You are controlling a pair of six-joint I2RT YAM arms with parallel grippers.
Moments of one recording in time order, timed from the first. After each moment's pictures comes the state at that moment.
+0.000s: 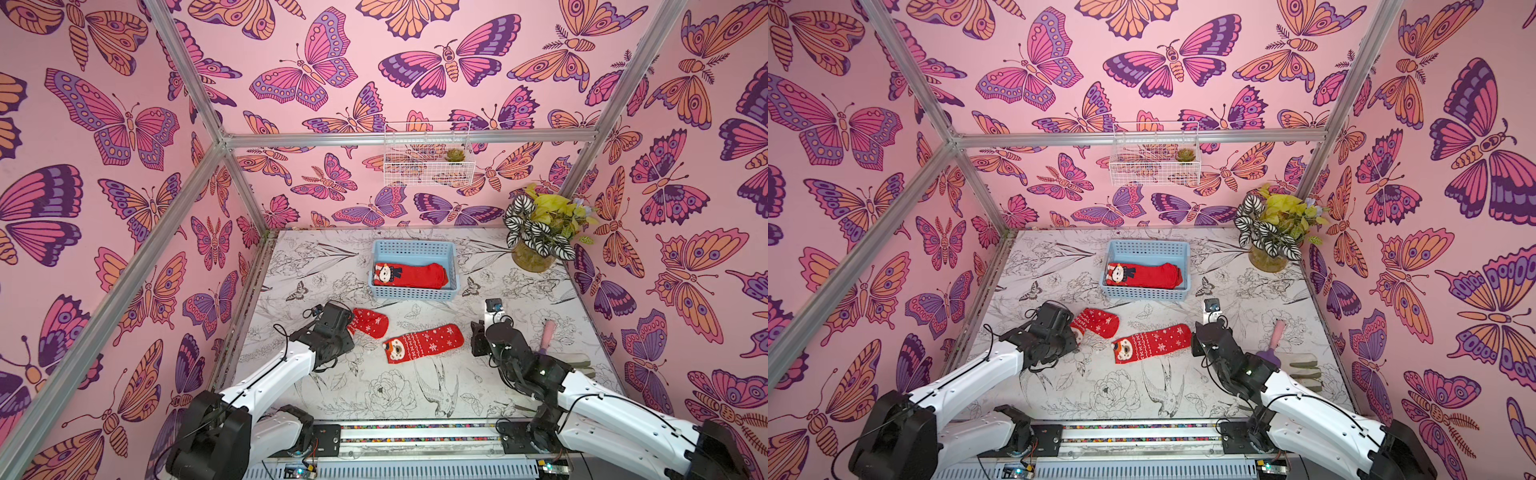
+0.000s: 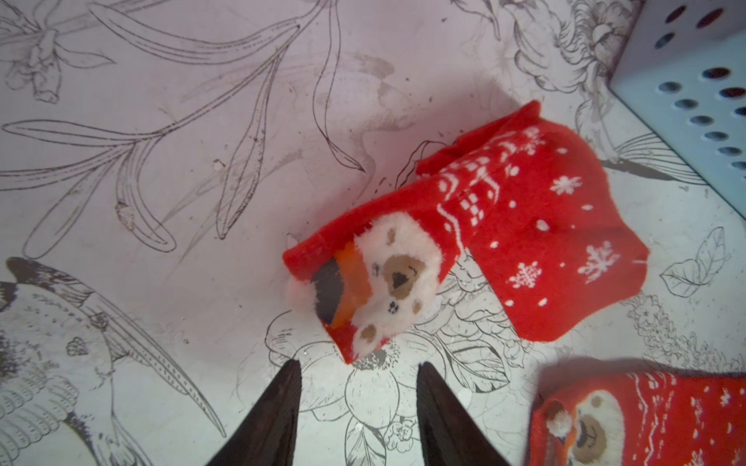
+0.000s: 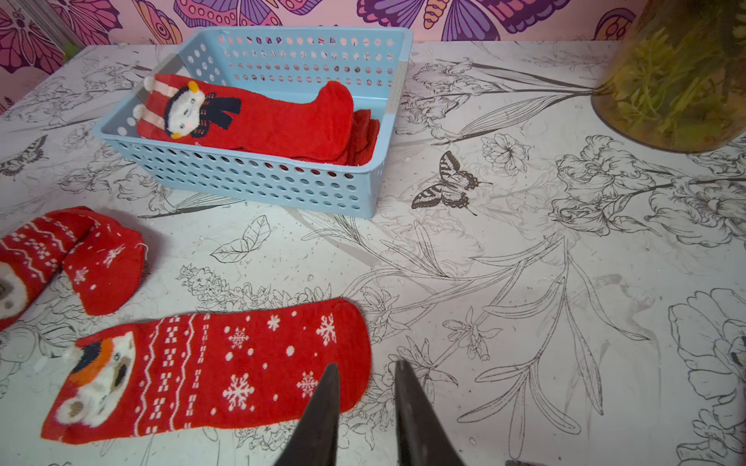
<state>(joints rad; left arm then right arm) -0.41 1.18 0.58 -0.53 -0.13 -0.85 0.80 0.84 0.43 -0.19 0.47 0.43</state>
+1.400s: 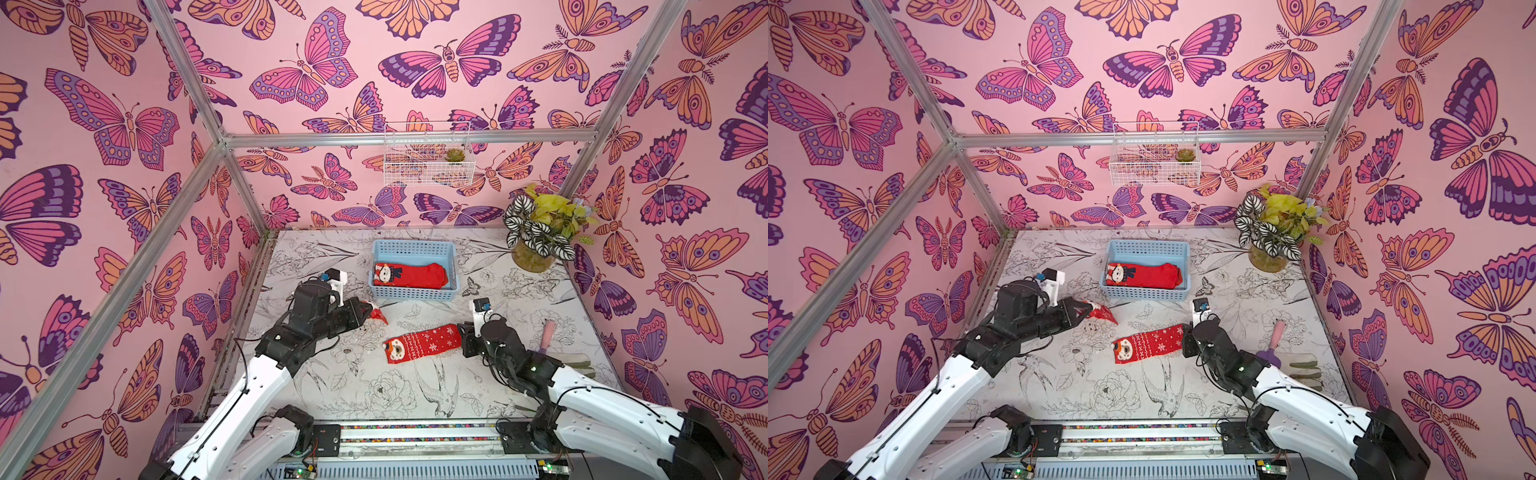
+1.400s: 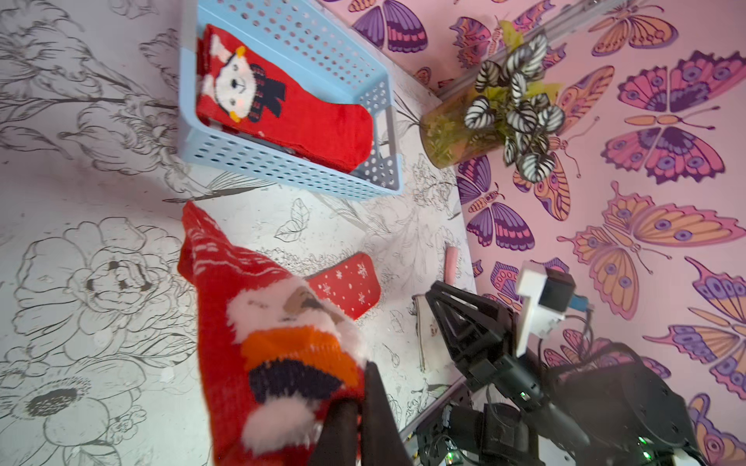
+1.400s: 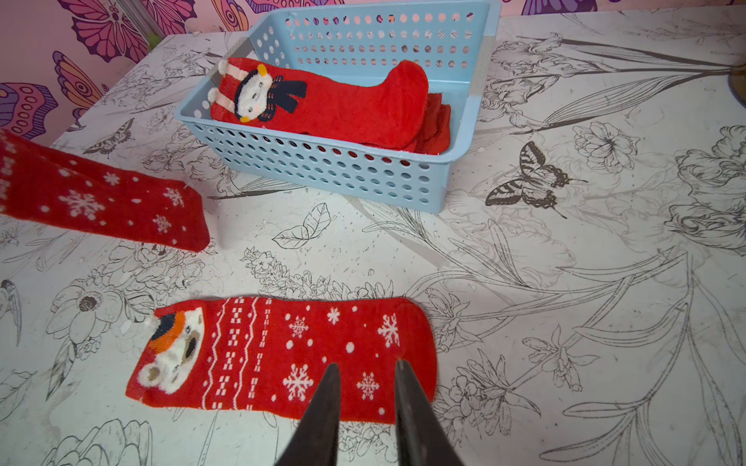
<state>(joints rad) -0.45 0.91 0.85 -0.50 0.36 -0.74 0.80 0.93 0.42 -0.06 0.32 0.42</state>
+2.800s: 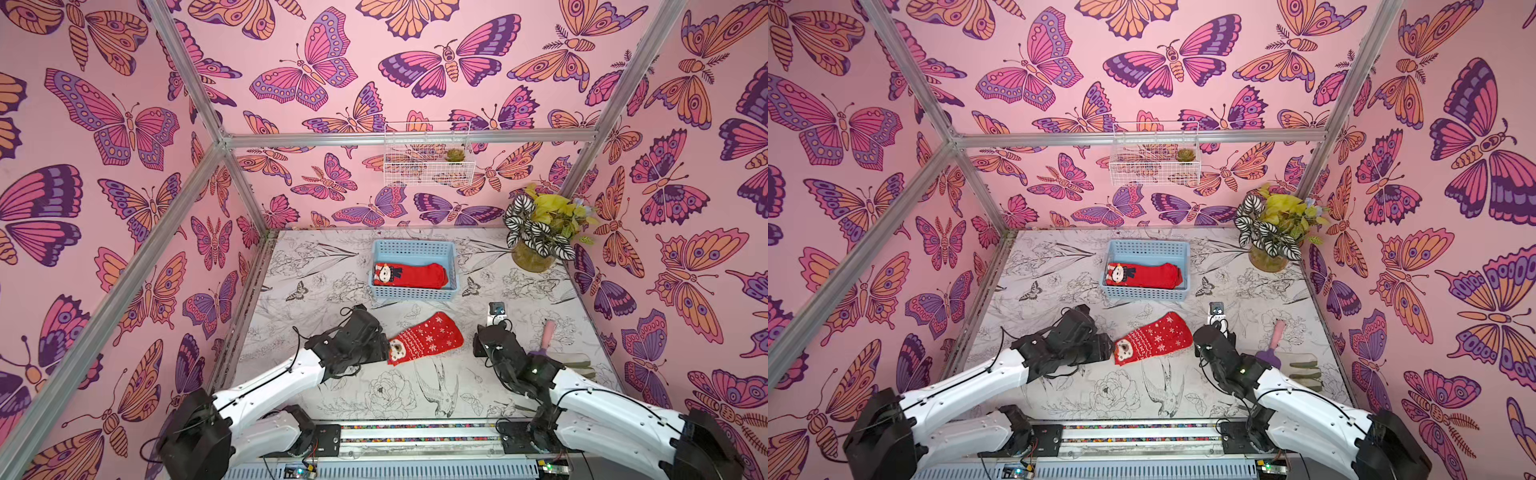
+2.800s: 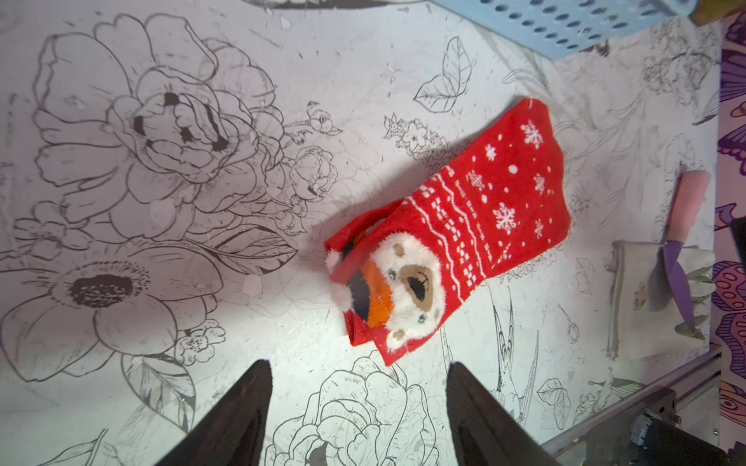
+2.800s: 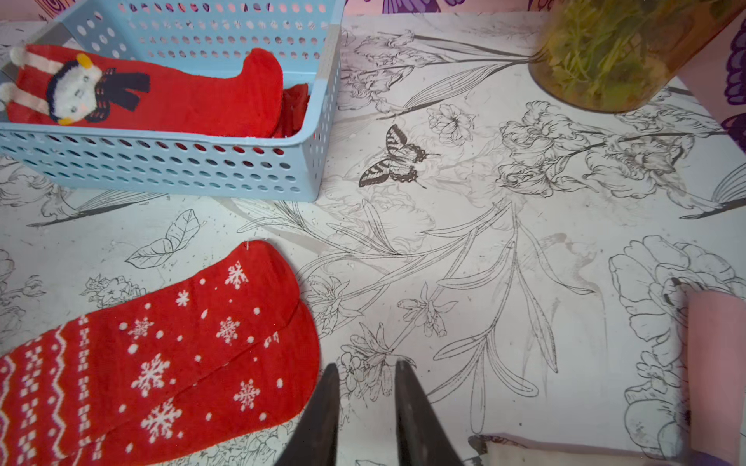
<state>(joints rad) -0.75 1.09 0.63 -0.48 -0.01 -0.84 0.77 0.95 0.41 -0.19 0.57 0.51</state>
